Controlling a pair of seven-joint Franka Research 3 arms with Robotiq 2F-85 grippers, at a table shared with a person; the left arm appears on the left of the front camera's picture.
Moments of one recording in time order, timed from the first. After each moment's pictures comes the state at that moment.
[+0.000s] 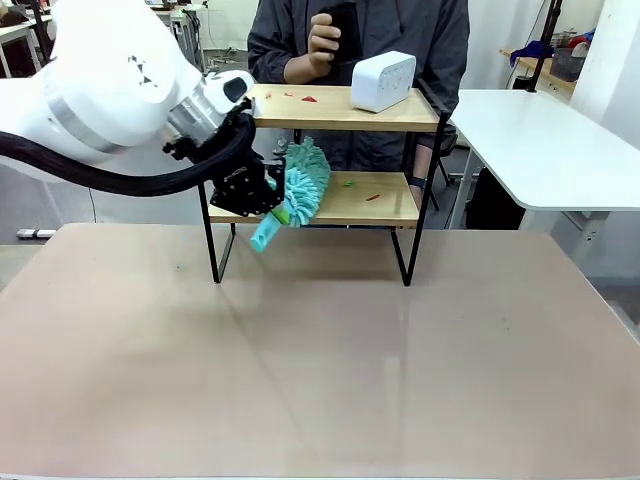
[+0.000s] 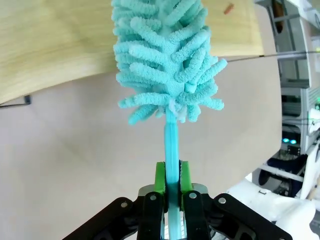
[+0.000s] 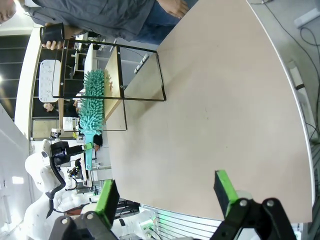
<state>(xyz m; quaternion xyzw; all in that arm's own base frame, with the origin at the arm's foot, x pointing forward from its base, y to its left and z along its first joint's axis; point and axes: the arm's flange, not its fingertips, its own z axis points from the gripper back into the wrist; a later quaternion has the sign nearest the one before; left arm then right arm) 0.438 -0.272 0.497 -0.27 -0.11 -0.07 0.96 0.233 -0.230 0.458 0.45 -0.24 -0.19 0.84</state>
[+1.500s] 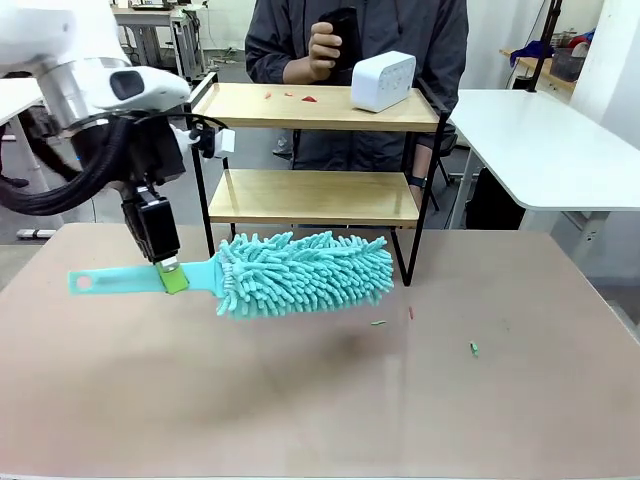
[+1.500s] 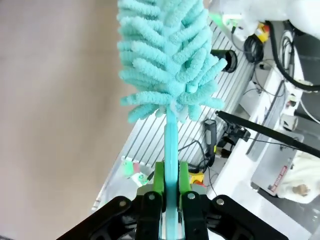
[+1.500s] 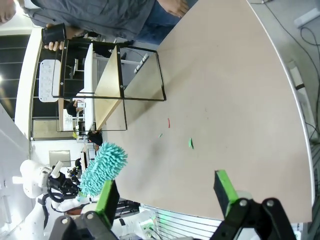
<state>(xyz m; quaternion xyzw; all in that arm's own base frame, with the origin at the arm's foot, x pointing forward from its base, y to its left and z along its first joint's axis) 0.333 -0.198 0.532 -0.26 0.10 -0.45 0.85 0.233 -0.230 0.458 0.45 -0.24 -0.19 0.84</state>
